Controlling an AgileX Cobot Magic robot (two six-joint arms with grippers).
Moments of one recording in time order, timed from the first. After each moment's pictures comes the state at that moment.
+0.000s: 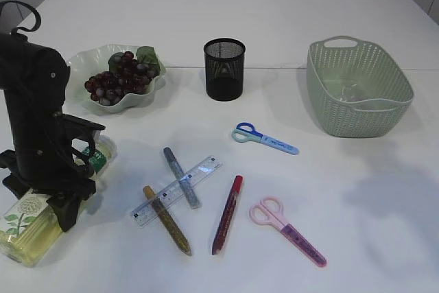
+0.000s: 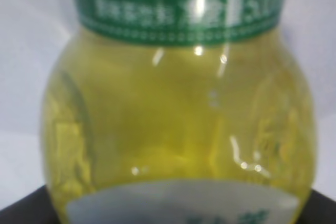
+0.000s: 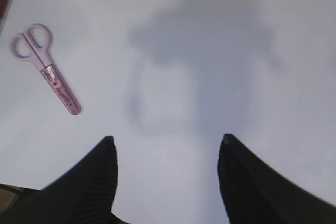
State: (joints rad) left arm -0.28 2.05 -1.22 0.06 1.03 0.00; right arm 0.06 1.19 -1.02 0.07 1.15 -0.06
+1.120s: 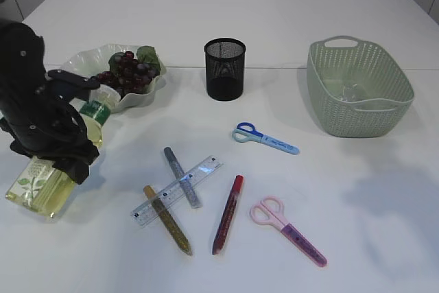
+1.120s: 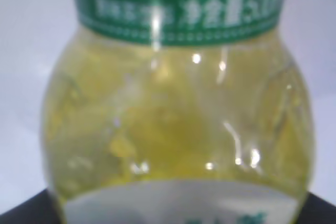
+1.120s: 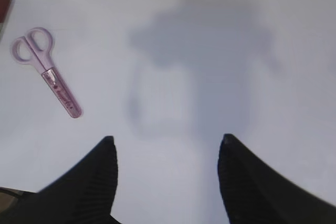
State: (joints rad) left arm -0.28 1.92 -1.17 0.10 0.80 0.00; right arm 0.06 1.19 -1.02 0.07 1.14 -0.06
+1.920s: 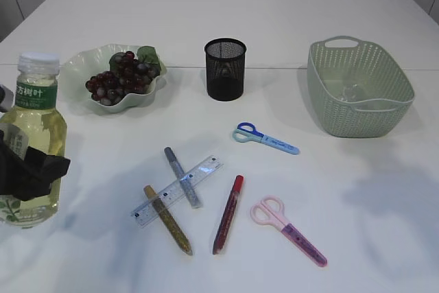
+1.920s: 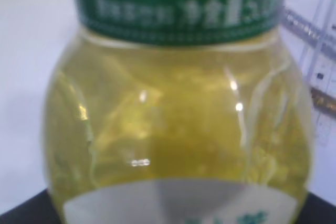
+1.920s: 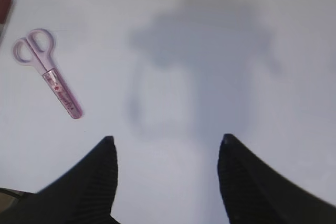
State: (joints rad) left arm -0.28 1.35 -0.47 0.04 -0.05 0.00; right arm 0.06 1.19 -1.02 0.07 1.13 -0.06
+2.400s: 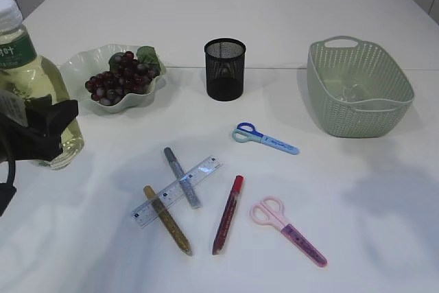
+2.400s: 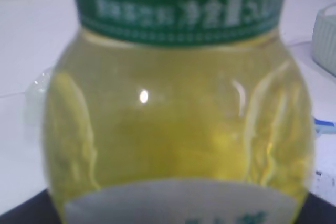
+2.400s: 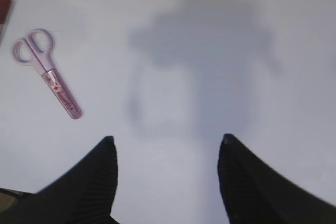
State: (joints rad) left arm -0.28 1.46 -0.33 0.03 -0.85 -0.02; right arm 0.06 1.19 -1.02 0.07 1.13 -0.06
